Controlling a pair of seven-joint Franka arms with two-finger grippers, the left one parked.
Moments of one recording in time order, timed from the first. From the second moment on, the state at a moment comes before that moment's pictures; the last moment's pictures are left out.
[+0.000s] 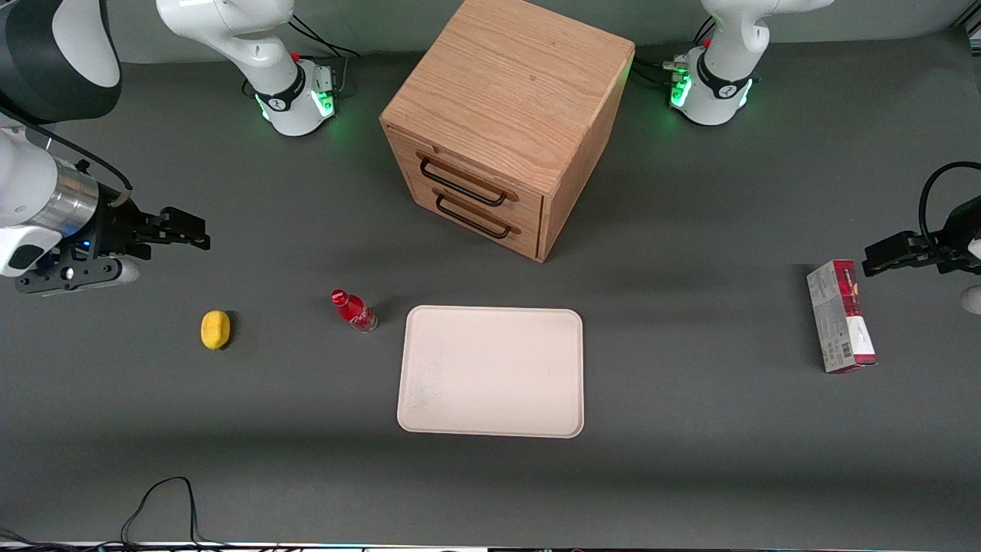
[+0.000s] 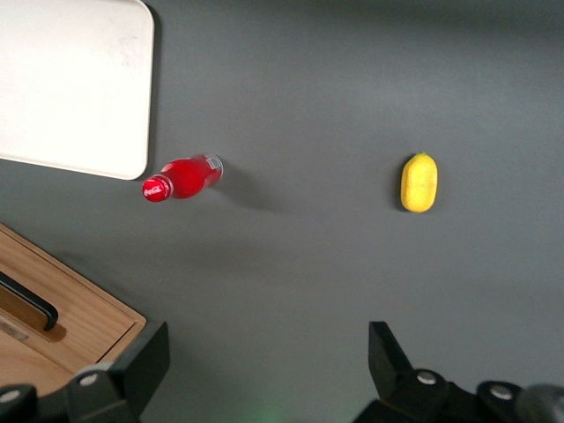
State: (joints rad) arm 0.12 0.10 -0.04 -1.57 0.05 1.55 -0.02
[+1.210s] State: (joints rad) arm 0.13 0.19 -0.03 -1.45 0.05 1.55 0.04
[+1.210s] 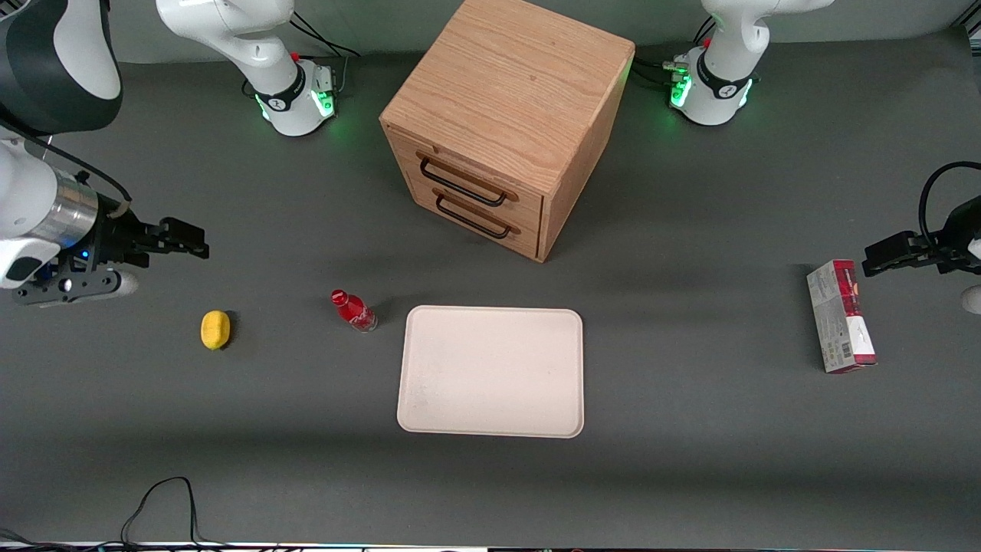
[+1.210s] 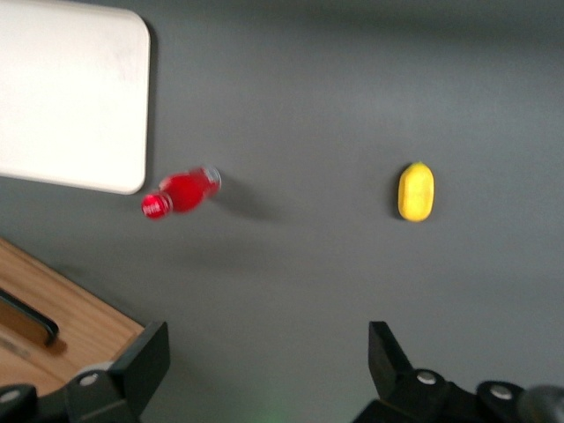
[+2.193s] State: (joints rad) arm 0.31 0.53 0.02 -1.07 0.05 1.49 0.34
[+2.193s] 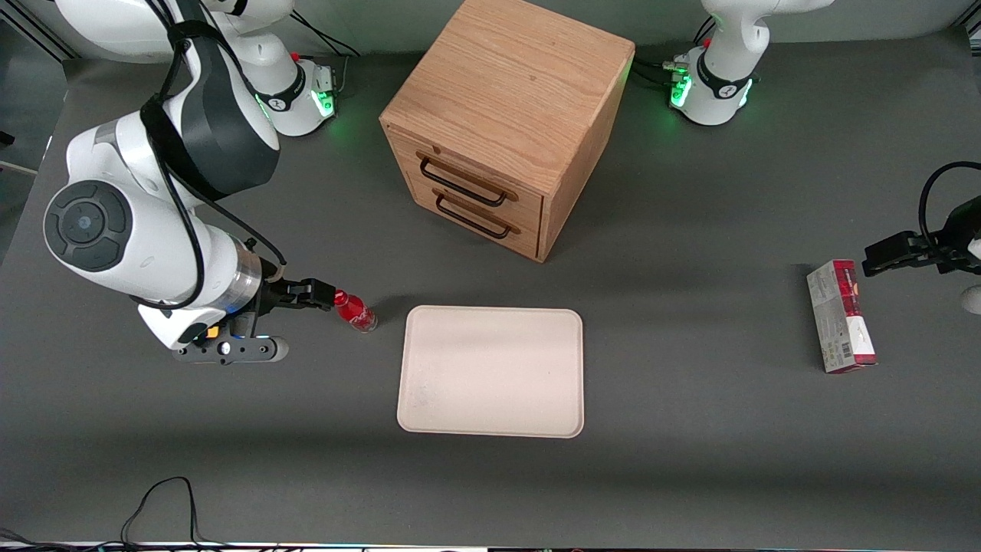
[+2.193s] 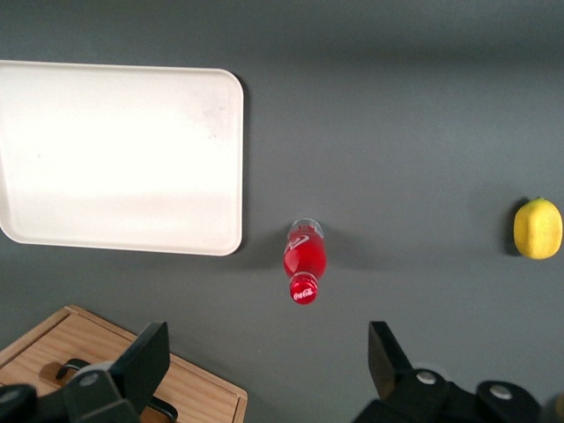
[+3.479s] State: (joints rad) arm 0.35 0.31 0.02 -1.98 0.05 2.29 0.34
